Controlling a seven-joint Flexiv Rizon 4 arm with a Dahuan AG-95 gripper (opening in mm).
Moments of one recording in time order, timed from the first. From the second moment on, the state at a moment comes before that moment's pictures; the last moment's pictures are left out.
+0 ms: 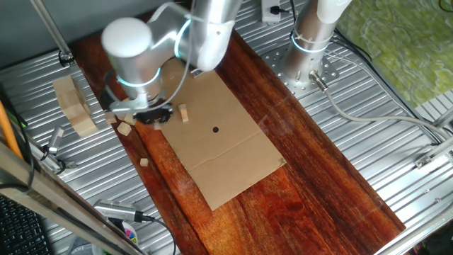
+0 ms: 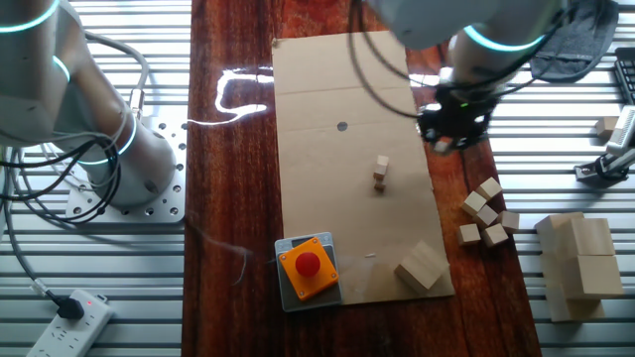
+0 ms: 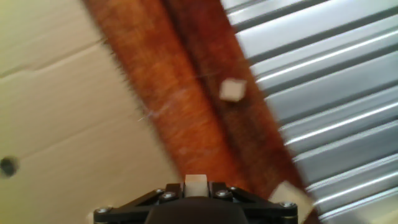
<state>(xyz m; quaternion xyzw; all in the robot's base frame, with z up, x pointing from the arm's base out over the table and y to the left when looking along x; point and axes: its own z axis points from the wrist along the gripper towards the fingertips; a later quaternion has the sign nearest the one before) 0.568 0.009 0.058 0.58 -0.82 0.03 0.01</state>
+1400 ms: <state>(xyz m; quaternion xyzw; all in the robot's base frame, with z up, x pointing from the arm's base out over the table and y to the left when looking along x) 0.500 0.005 0.056 0.58 -0.82 0.04 0.01</state>
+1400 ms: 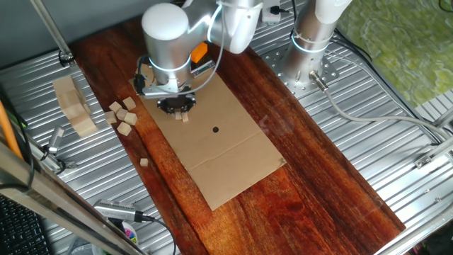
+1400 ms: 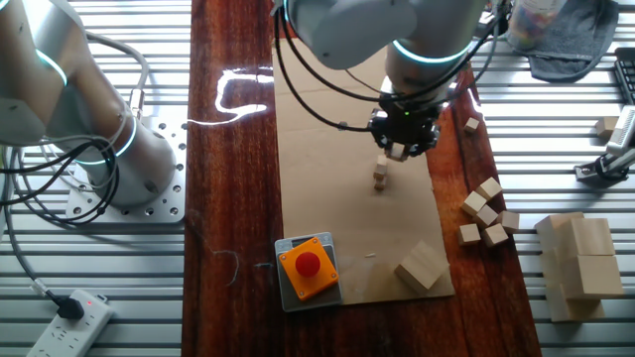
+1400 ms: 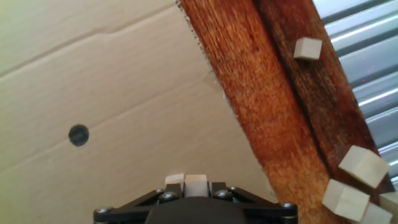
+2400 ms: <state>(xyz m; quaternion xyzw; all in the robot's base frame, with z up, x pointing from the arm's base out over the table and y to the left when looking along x) 0.484 0.005 0.048 0.59 -0.81 0.05 0.00</state>
